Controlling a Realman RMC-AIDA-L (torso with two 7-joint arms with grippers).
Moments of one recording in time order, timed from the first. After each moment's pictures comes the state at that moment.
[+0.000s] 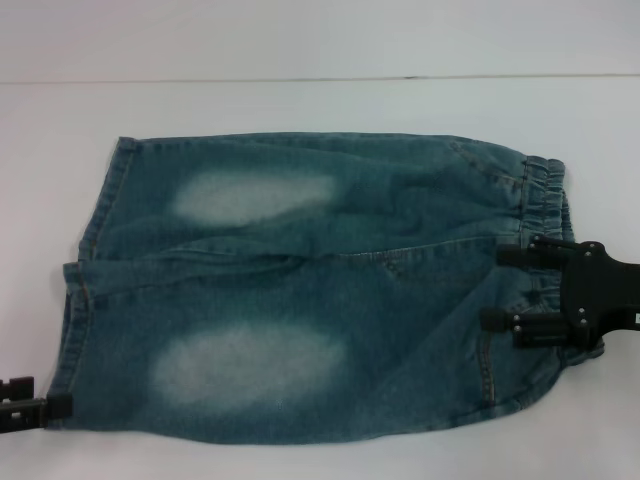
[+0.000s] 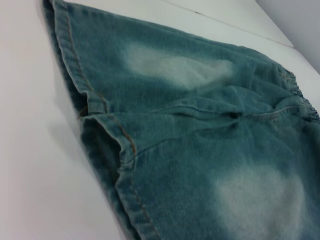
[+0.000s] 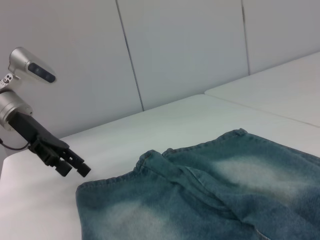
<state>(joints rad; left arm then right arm) -0.30 -2.09 0.26 0.98 2.50 1.82 -1.78 0.43 2.08 -0.57 -0.74 -2.11 -1.73 1.28</state>
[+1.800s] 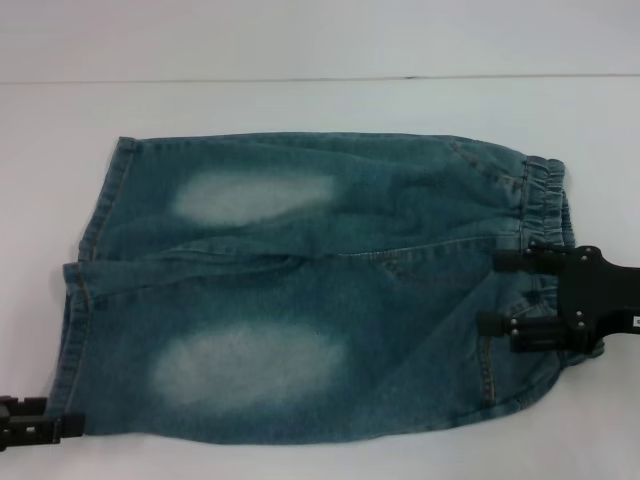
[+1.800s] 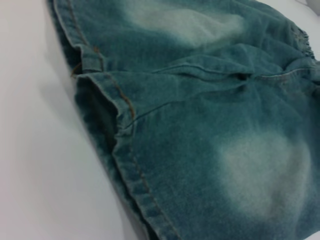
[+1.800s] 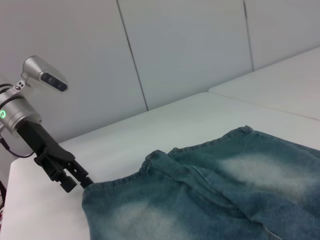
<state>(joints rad) -0.34 -2.10 0.32 1.01 2.59 1.82 -1.85 0.43 2.08 -0.58 -0.75 -2.11 -1.74 1.32</state>
